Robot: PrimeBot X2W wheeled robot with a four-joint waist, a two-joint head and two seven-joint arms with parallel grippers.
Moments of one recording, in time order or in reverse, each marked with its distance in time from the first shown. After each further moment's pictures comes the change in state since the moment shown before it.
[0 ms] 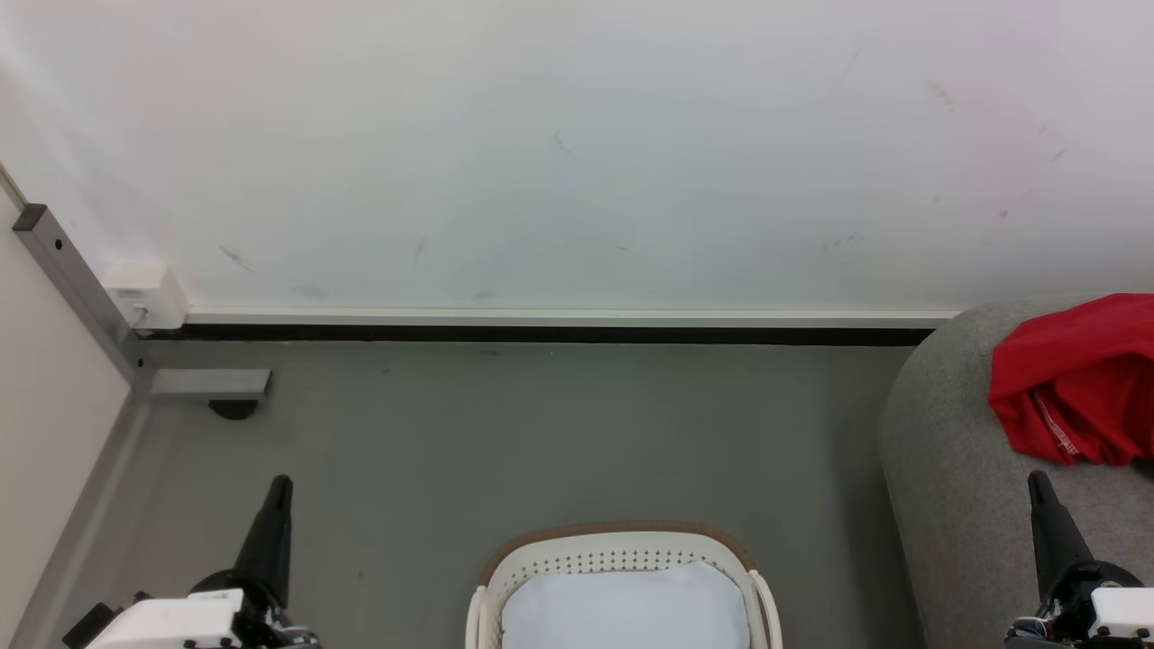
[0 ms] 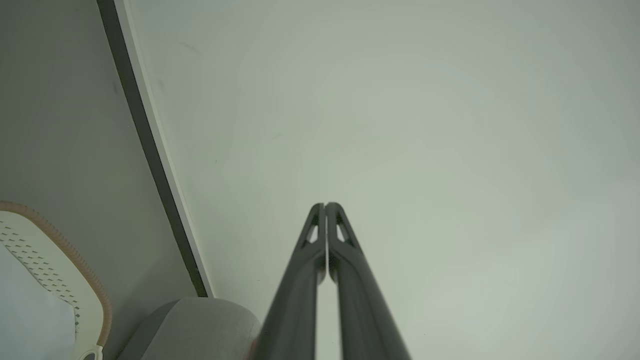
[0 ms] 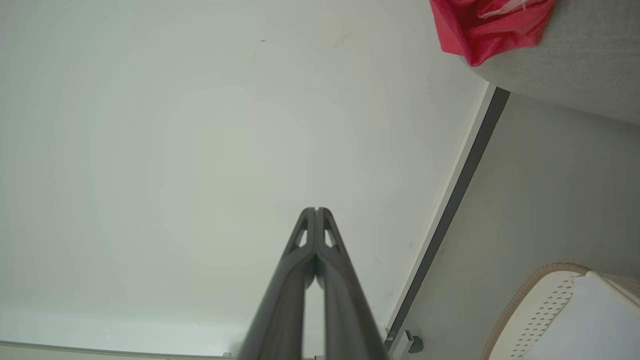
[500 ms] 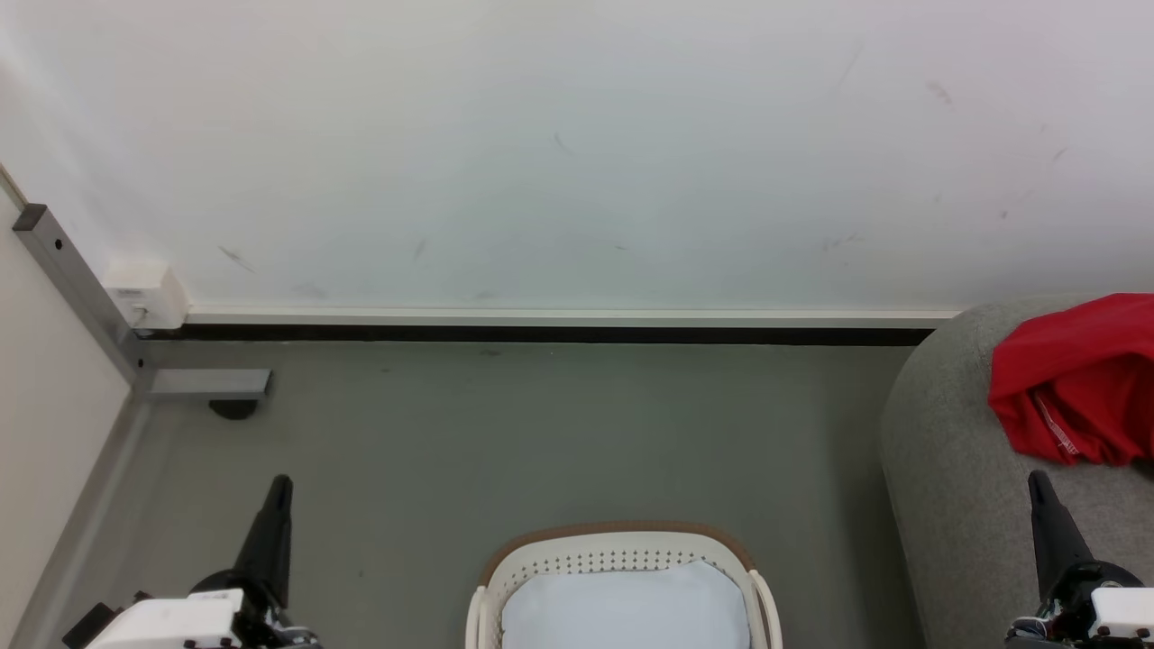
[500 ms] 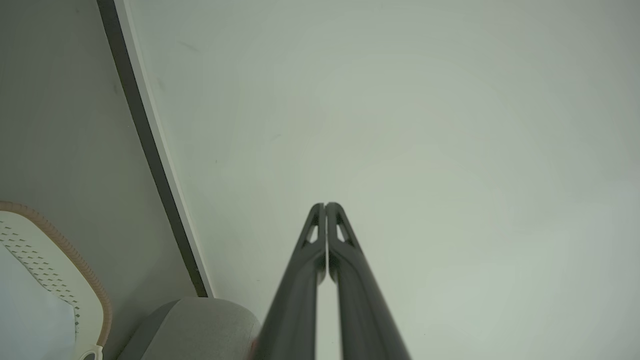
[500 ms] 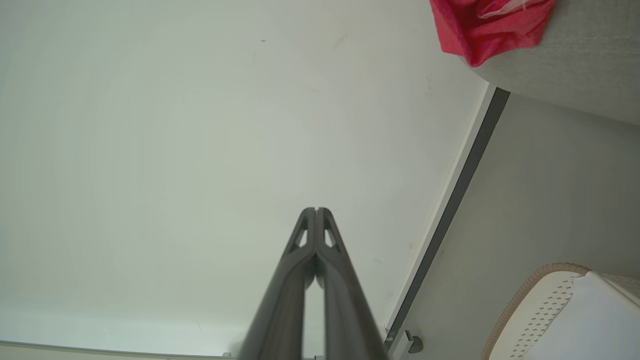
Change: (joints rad) left arm 0.000 0.000 0.000 0.000 0.000 0.000 0.000; right arm 0.000 -0.002 0.002 0.000 0.001 0.000 -0.002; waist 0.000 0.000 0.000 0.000
